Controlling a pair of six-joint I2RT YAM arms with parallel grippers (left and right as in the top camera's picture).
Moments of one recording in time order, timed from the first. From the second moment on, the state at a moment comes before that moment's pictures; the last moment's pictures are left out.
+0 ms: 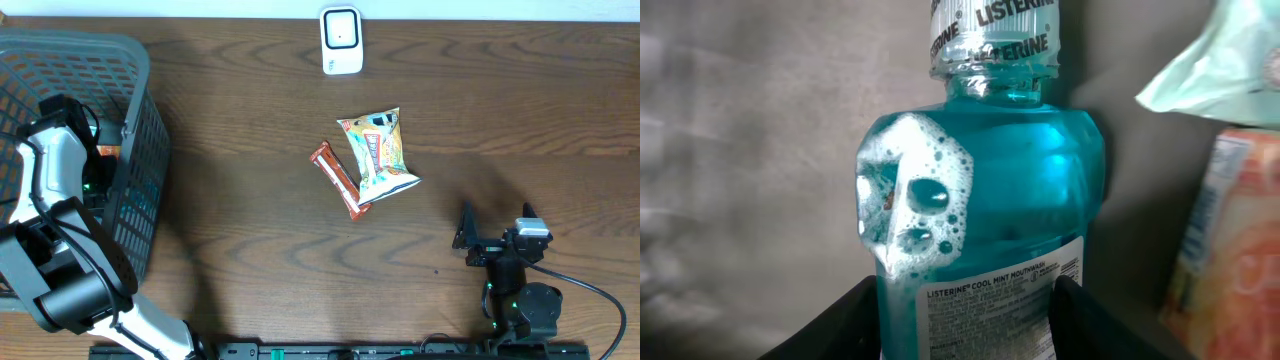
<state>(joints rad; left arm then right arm) 0.46 1.87 1.37 -1.06 -0.19 -1.24 0.01 0.01 0.01 -0.07 0.02 0.07</state>
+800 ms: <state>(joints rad) 0.46 1.89 1.35 -0.97 -0.16 -1.22 0.01 0.01 0.01 -0.07 0.02 0.07</state>
